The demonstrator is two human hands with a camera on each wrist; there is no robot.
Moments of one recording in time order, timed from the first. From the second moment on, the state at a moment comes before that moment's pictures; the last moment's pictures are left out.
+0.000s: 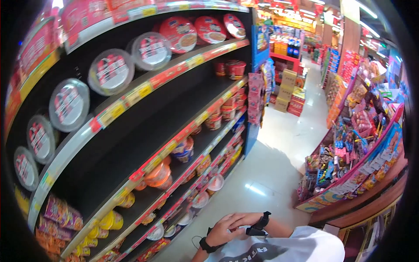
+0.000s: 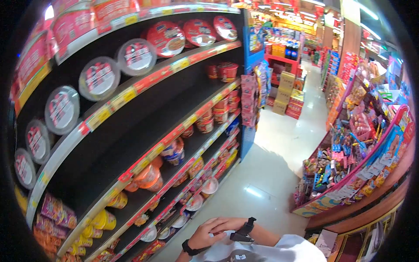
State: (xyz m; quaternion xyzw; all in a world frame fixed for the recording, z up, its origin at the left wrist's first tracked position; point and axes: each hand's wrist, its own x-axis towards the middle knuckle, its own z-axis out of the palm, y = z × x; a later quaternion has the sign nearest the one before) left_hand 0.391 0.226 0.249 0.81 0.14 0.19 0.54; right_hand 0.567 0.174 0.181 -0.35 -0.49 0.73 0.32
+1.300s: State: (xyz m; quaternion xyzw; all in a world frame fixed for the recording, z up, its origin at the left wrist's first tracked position) left_hand 0.810 0.553 0.213 0.83 0.14 0.29 0.46; right_hand 0.949 0.473 0.138 -0.35 -0.26 0.78 0.45
